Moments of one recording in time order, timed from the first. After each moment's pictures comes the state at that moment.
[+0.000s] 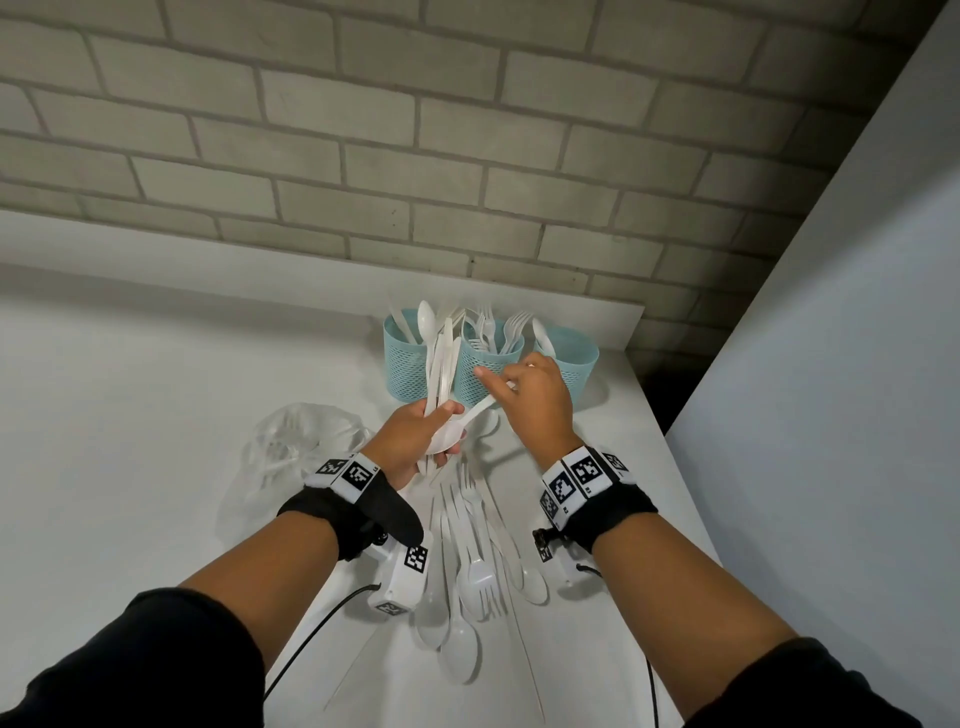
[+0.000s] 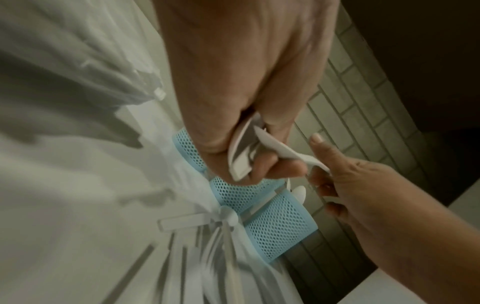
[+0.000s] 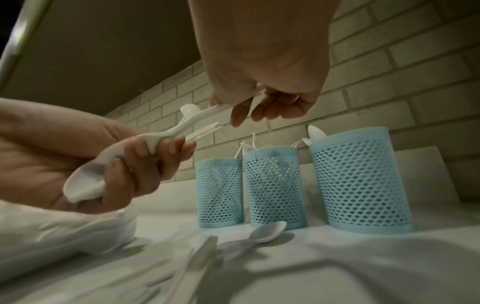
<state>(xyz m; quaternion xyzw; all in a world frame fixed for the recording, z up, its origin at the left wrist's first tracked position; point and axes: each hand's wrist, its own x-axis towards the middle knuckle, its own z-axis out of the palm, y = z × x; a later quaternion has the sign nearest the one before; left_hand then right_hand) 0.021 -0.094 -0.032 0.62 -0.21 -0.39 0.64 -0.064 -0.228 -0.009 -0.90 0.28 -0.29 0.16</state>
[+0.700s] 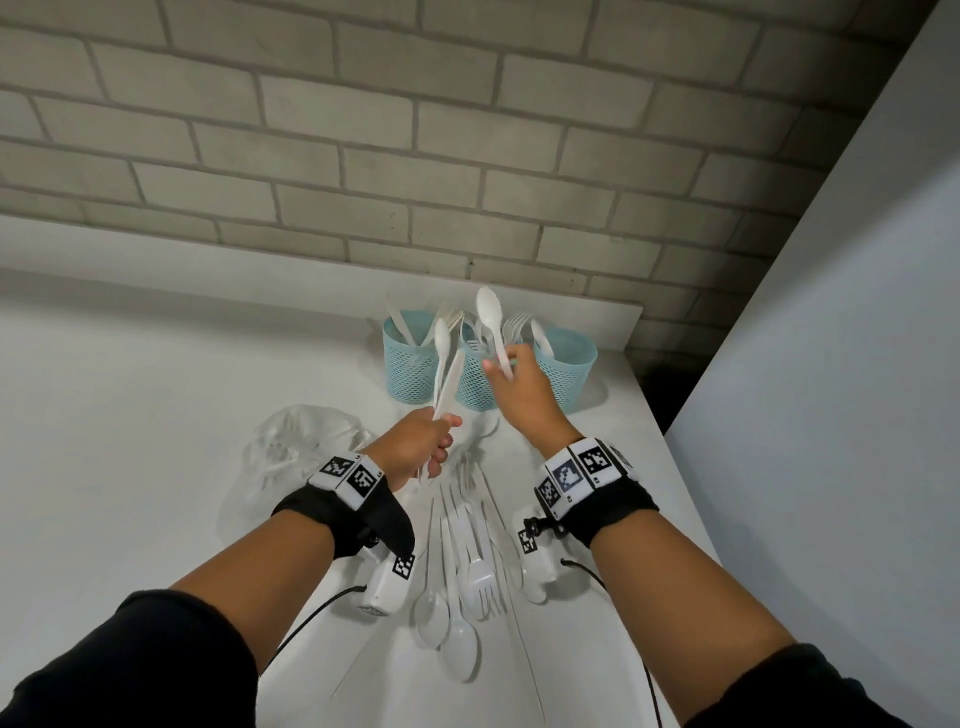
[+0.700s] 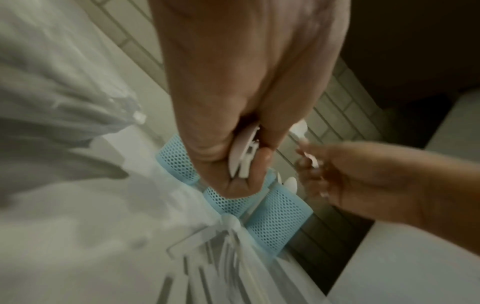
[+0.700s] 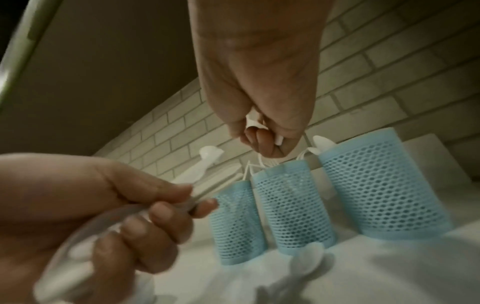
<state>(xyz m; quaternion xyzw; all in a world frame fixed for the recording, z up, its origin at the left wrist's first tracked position) 0.016 -0.093 -0.022 0.67 -0.22 -0.43 0.56 -0.058 -0.215 0.009 -0.82 0.30 -0.24 0.43</state>
